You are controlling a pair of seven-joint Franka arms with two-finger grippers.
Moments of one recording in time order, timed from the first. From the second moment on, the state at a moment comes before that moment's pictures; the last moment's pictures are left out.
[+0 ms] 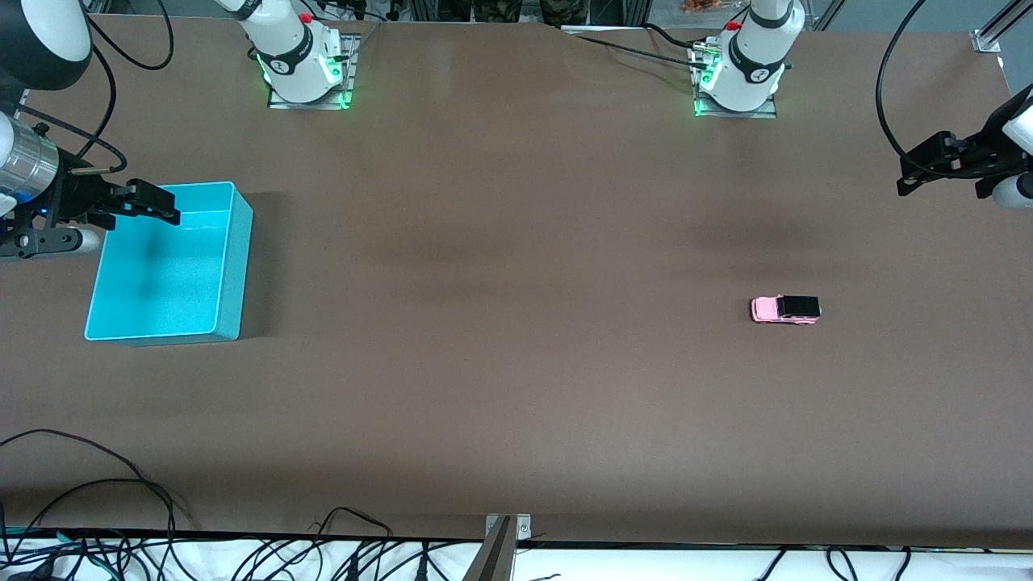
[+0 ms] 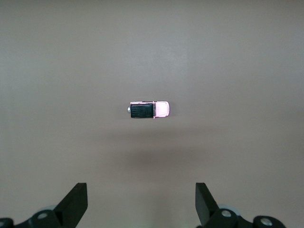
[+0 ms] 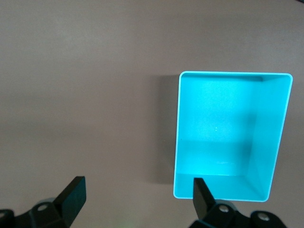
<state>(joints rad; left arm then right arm) 0.01 0.04 -0.02 -1.46 0.04 1.45 0.03 0.05 0.10 -0.05 -1.62 0.03 1.61 -0.08</state>
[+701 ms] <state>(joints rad) 0.02 0.05 -0.02 -1.47 0.04 1.45 0.03 0.05 0.10 -0.05 -1.62 0.03 1.61 -0.08</state>
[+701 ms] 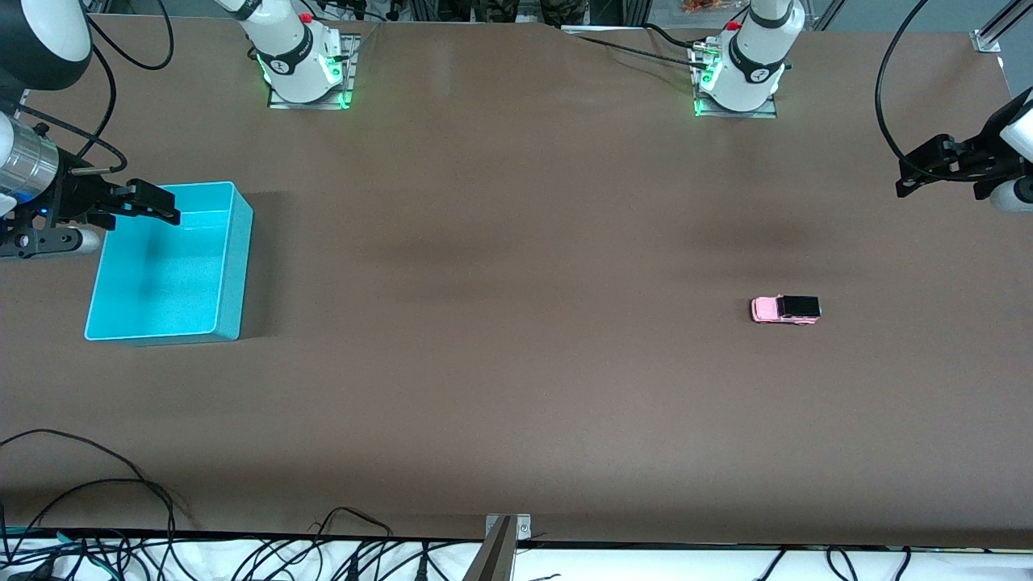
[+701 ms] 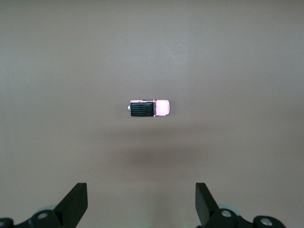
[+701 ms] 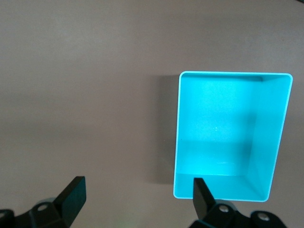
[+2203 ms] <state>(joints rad) 0.08 0.09 -0.02 -1.92 0.04 1.89 0.03 0.05 0.10 -0.05 -1.62 0.03 1.61 -0.08</state>
